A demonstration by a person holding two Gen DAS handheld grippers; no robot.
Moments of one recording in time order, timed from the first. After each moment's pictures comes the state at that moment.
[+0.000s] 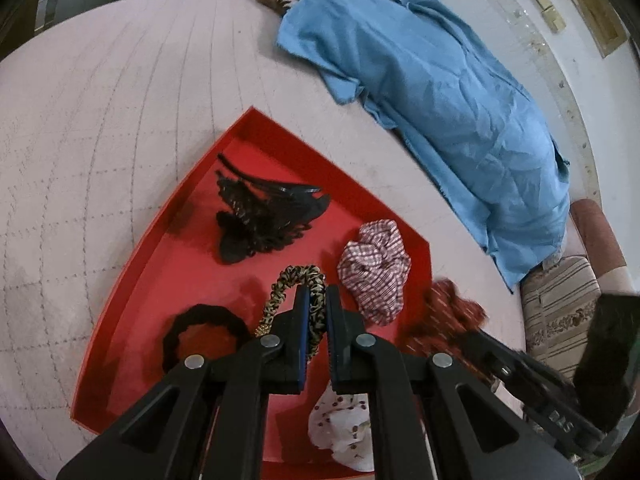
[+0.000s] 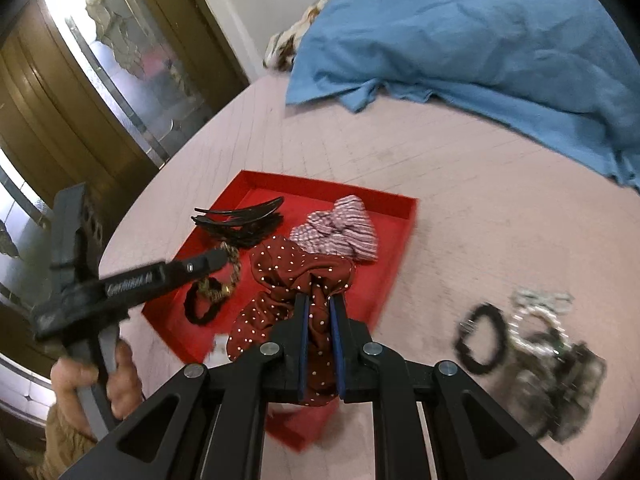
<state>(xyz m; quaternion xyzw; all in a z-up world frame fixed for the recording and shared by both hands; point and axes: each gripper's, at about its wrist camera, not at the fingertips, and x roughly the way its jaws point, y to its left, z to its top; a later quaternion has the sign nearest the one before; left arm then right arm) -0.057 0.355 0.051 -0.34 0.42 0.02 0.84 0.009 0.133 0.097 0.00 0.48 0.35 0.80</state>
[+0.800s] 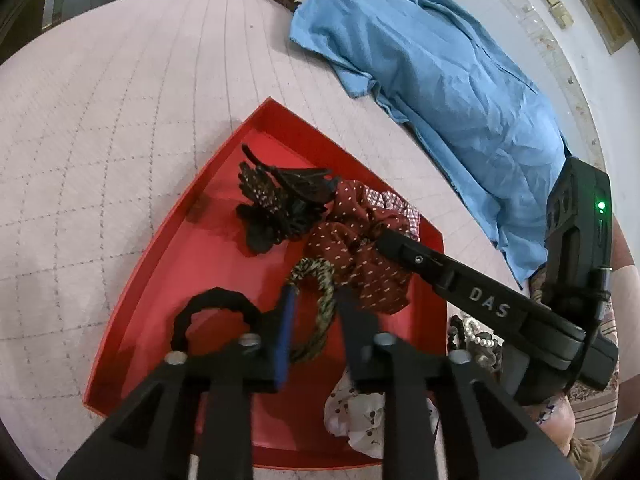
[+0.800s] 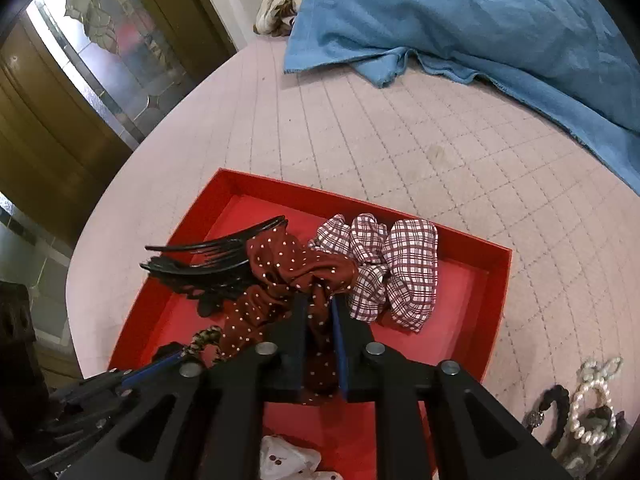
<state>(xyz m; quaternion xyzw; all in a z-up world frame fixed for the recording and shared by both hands) -0.072 0.357 0.052 -0.34 0.43 0.04 0.84 0.067 0.222 0.058 -0.03 0.52 0.33 0.79</state>
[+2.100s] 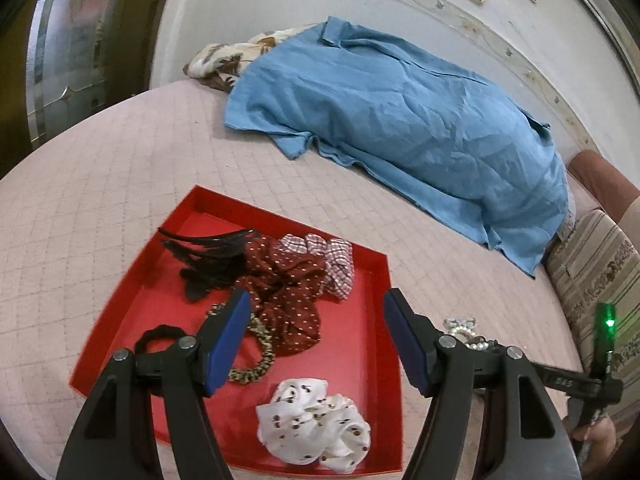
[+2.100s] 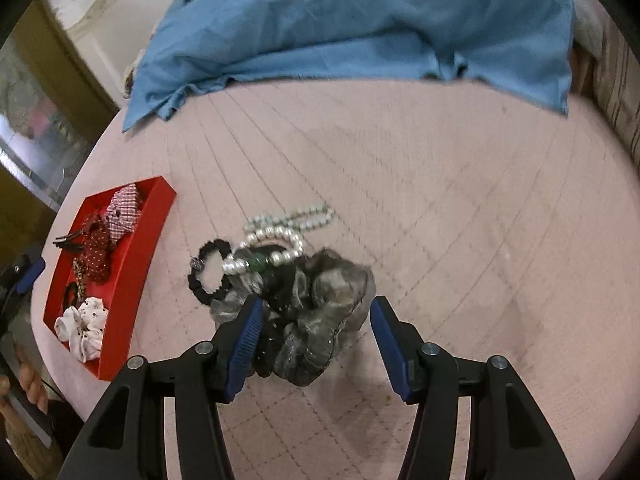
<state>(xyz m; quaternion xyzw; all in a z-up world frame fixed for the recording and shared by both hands) -0.074 0.276 0.107 -0.20 0.34 0.05 0.92 0.037 -0.069 0.058 0.05 0.54 0.16 0.83</state>
